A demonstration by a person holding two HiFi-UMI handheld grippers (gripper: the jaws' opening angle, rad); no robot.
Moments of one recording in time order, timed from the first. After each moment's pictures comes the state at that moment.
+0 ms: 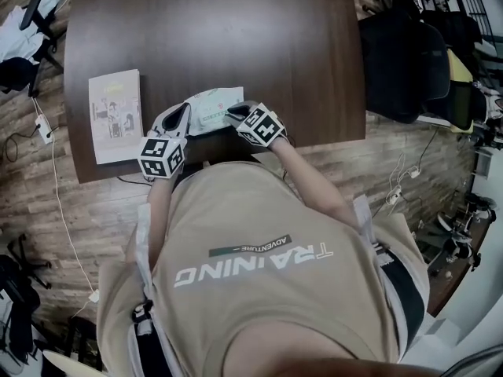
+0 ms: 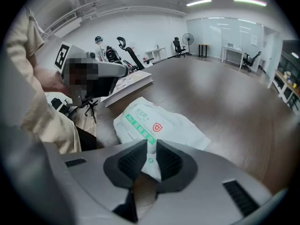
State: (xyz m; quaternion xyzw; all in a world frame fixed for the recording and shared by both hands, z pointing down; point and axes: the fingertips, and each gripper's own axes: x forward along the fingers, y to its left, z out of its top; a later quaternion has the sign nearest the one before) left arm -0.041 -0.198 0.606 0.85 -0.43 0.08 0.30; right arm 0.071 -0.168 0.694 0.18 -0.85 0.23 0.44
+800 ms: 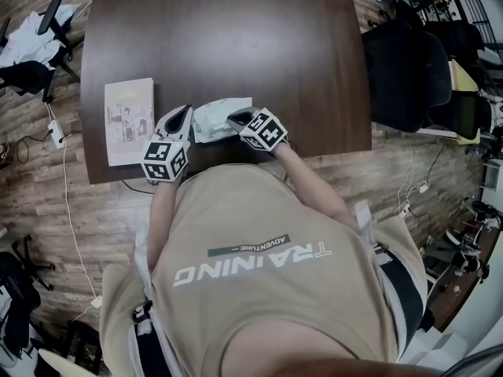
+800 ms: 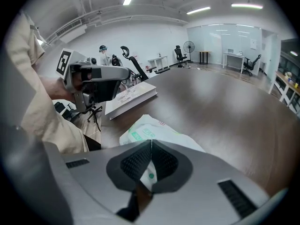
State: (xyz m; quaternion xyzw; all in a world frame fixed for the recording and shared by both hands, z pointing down) left arm -0.058 -0.208 0.567 0.85 -0.46 0.07 0.26; right arm 0.048 -0.178 0.660 0.18 -0.87 0.22 0.39
